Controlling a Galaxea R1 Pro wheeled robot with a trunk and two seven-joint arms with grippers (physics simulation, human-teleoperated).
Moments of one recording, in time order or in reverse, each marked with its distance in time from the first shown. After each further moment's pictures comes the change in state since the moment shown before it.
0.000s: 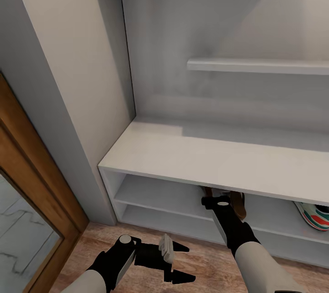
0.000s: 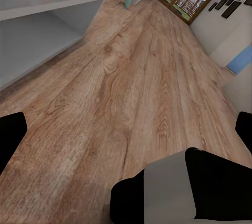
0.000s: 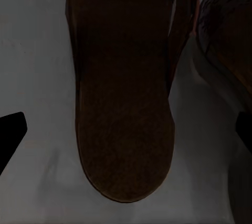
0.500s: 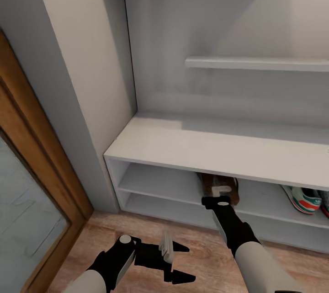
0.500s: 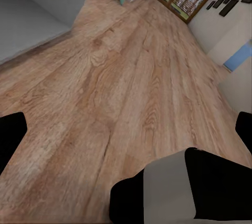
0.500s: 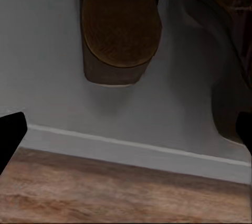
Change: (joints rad) left arm 0.000 0.000 0.000 0.000 0.000 0.000 -0.001; right arm 0.000 0.000 -0.001 0.000 0.000 0.000 0.002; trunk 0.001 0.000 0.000
